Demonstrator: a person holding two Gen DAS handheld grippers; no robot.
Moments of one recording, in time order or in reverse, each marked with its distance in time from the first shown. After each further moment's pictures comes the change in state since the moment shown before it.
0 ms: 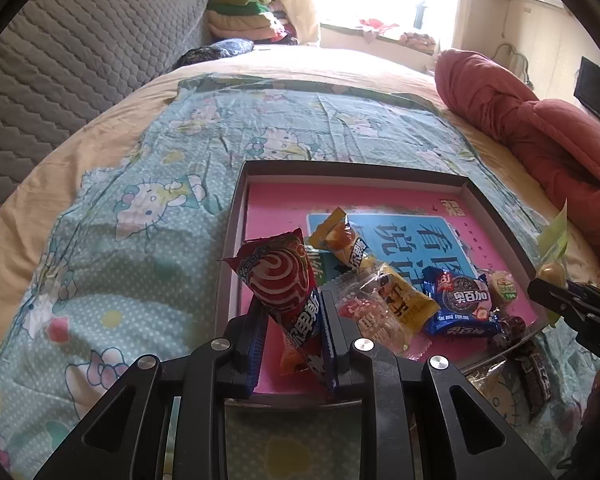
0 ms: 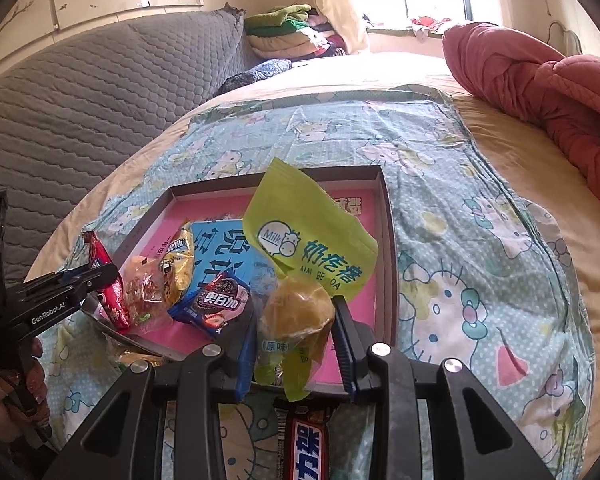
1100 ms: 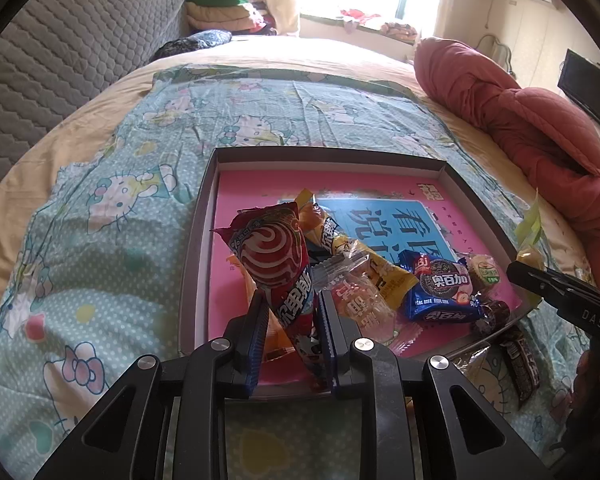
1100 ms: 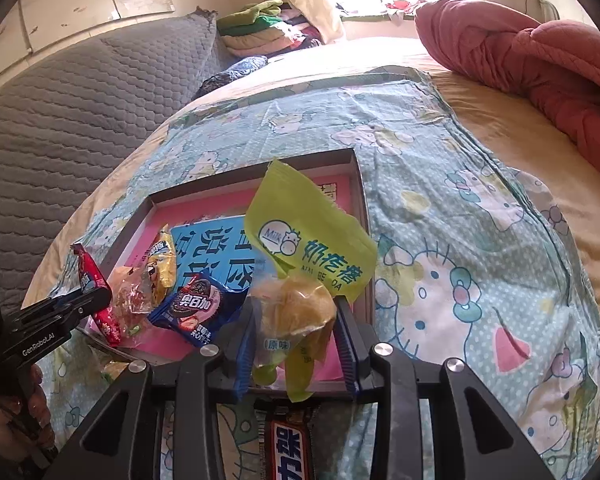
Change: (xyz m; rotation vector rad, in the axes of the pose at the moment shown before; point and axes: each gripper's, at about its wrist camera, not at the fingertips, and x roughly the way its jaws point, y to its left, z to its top) left arm 0.006 -0.009 -0.004 0.027 0.038 -0.071; right arm 0.007 -0.018 -0.003 0.101 0.020 -0.010
